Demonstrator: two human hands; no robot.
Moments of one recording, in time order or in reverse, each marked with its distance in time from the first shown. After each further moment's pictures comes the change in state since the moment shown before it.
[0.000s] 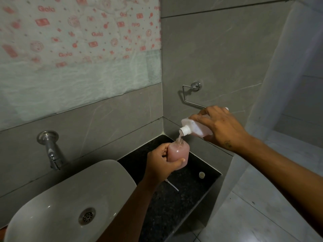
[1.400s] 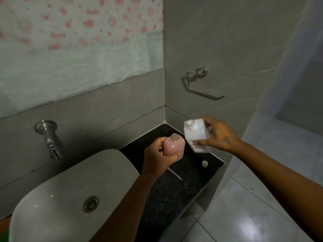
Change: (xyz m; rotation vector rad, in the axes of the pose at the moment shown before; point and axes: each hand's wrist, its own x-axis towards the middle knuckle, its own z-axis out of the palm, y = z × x) left_hand -0.007 -0.027 -0.012 0.071 0.063 -0.146; right_hand -0.021 -0.014 0.086 0.705 -0.268 0.465
